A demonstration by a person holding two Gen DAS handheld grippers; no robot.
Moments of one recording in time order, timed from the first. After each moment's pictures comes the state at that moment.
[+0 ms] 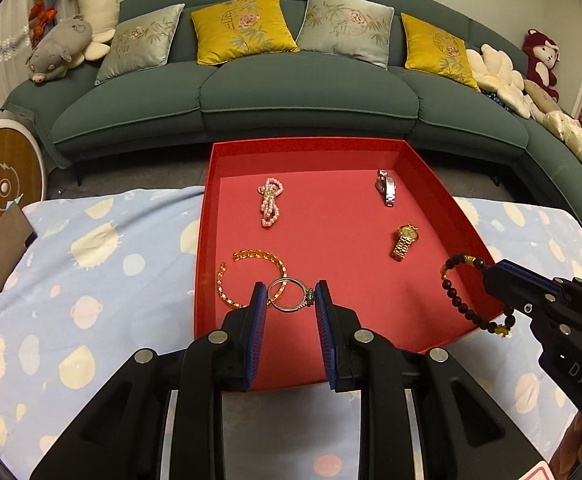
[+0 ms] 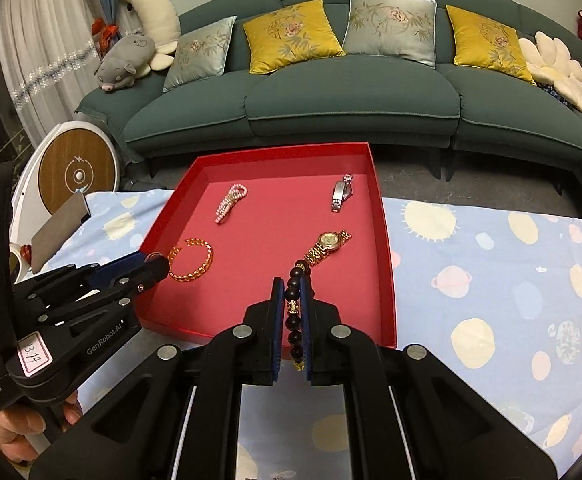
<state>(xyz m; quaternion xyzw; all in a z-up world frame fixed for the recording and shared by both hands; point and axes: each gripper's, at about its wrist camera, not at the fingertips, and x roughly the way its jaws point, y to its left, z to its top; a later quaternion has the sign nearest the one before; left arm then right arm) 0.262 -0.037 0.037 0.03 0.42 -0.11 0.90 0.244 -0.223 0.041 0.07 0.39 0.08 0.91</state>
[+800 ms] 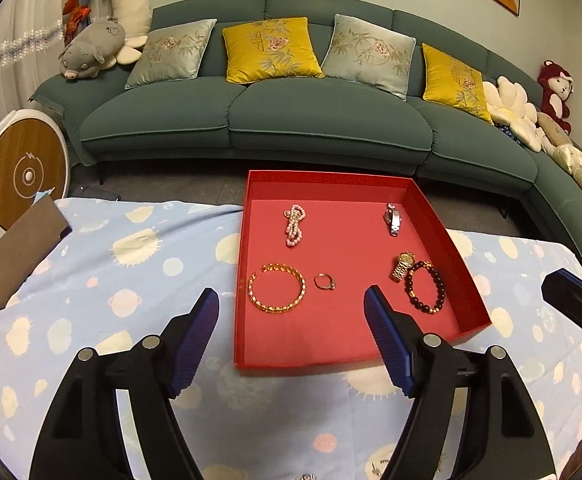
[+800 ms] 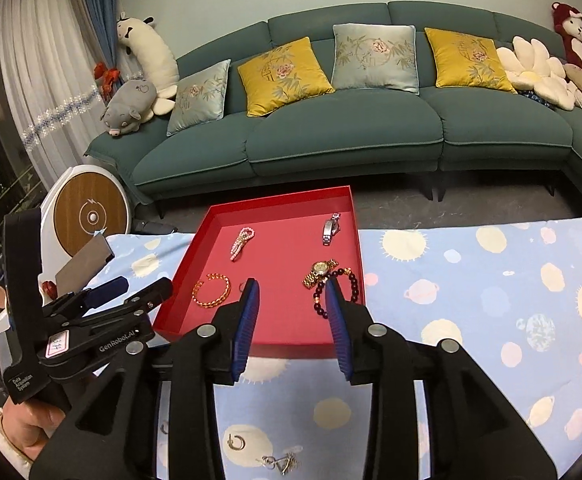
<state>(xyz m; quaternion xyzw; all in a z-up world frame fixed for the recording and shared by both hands) 0.227 -0.014 0.079 -0.01 0.39 -0.08 0.92 0.190 -0.253 0.095 0.12 0.33 0.07 0.93</state>
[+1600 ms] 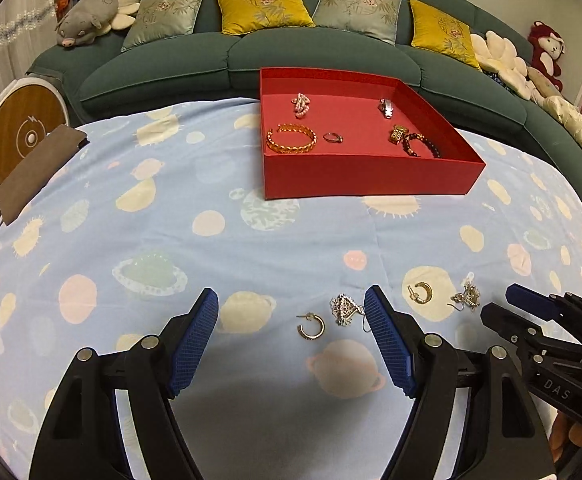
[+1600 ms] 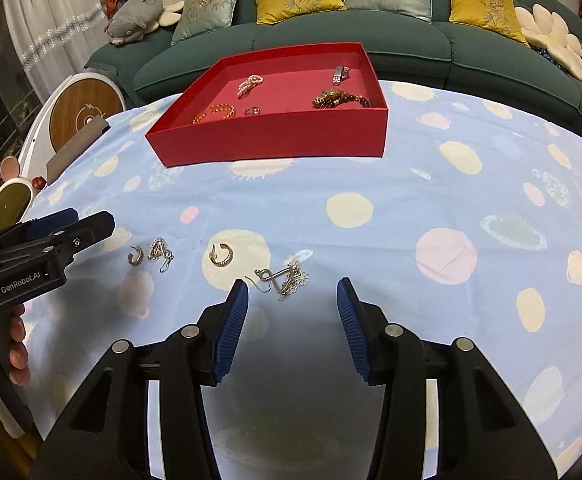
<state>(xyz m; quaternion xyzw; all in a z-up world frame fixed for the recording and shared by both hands) 0.122 0.017 0.014 0.02 0.45 -0.09 0.89 0.107 -0.212 -0.015 0.05 0.45 0.09 0.89</state>
